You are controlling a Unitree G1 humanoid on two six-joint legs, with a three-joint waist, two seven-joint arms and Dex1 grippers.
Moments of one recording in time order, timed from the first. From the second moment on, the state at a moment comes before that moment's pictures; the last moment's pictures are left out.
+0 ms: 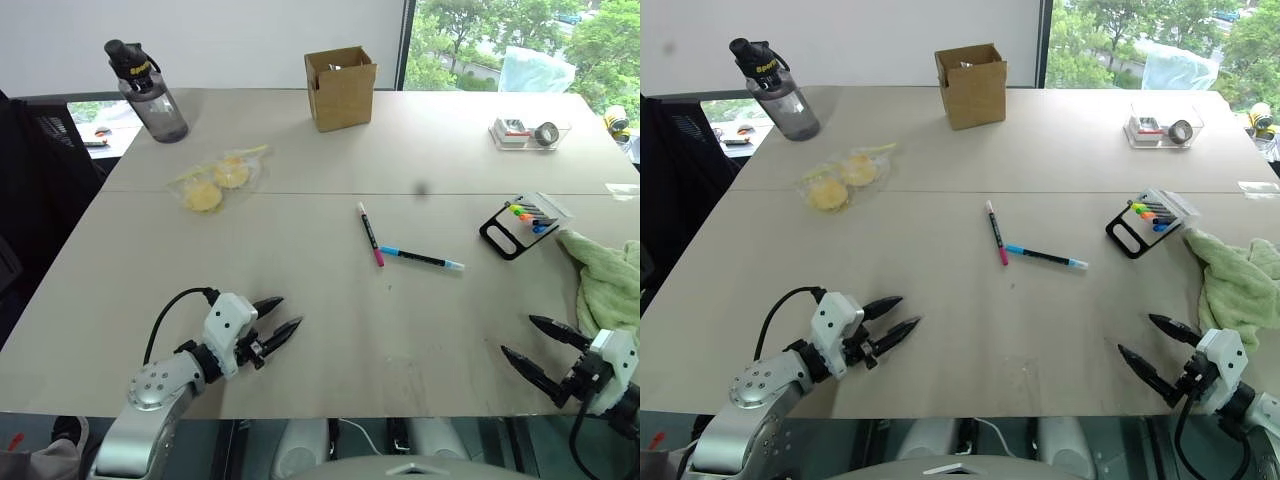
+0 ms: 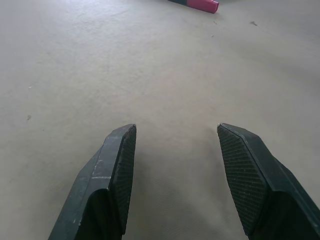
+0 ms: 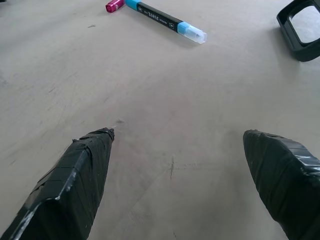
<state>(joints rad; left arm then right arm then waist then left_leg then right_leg) 0.29 0.55 0.08 -0.34 -0.32 0.16 -0.73 0.43 -0.56 -0.34 -0.05 0.49 -0.13 1.05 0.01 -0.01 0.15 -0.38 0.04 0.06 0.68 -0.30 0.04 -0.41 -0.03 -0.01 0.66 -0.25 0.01</state>
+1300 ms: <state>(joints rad) 0.16 0.80 0.31 -0.50 -0.67 0.44 -0.95 0.03 -0.59 -0.06 -0.26 0.38 0.19 0.84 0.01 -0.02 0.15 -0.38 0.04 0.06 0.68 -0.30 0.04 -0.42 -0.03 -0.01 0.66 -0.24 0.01</state>
